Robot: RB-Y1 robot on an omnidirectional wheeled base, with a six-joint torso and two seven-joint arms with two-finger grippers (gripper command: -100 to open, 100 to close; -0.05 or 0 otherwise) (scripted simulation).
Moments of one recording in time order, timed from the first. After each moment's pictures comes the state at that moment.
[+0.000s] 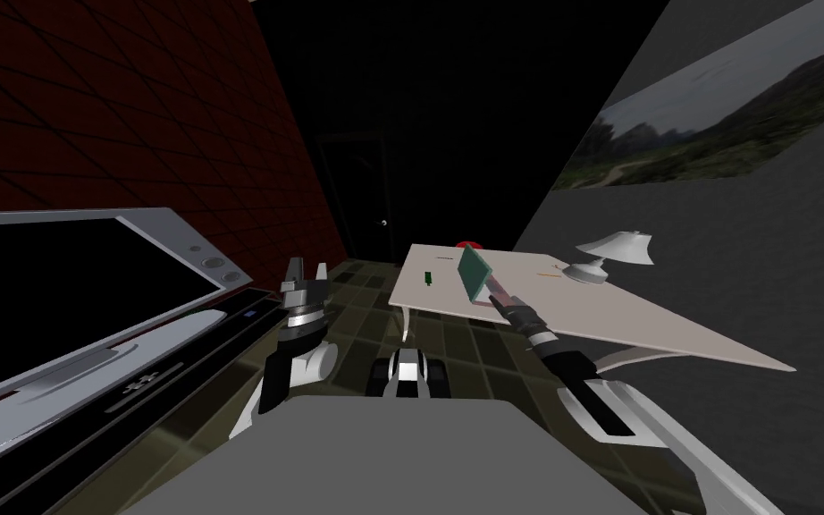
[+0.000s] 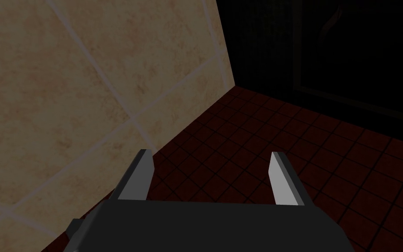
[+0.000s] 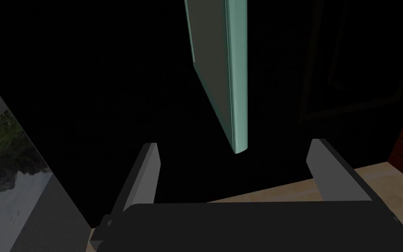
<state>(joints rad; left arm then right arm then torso) 0.46 0.00 0.04 -2.25 0.11 -0.56 -0.08 0.66 -0.62 -0.26 -2.07 0.48 -0.18 0.31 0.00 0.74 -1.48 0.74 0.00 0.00</state>
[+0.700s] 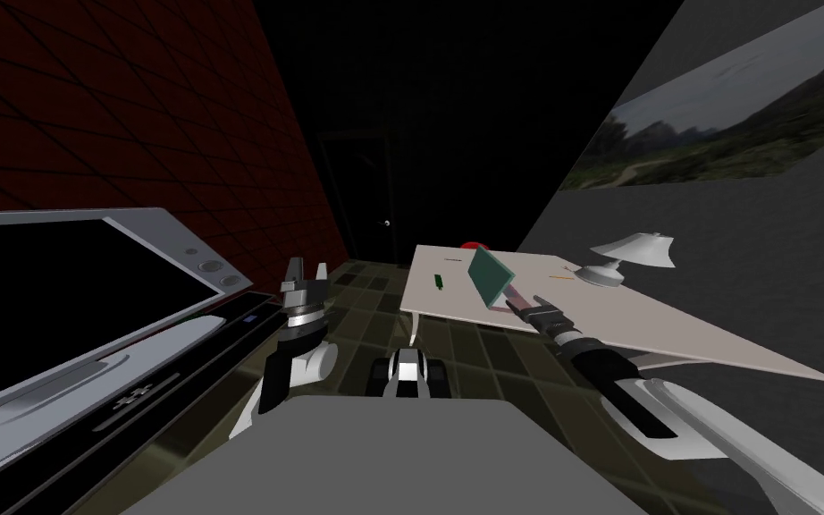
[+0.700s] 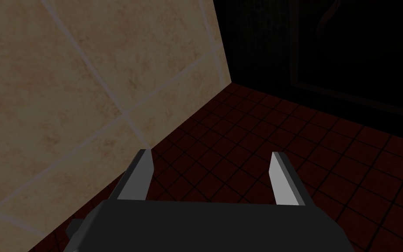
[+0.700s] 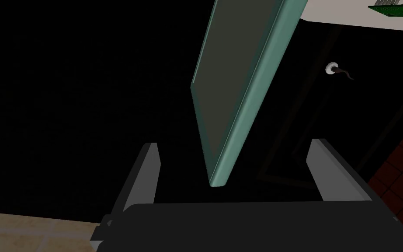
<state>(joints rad) 0.46 0.00 0.04 -2.25 0.11 -0.56 -0.08 0.72 -0.81 -0.36 -1.98 0.60 -0.12 0.39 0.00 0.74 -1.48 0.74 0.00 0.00</state>
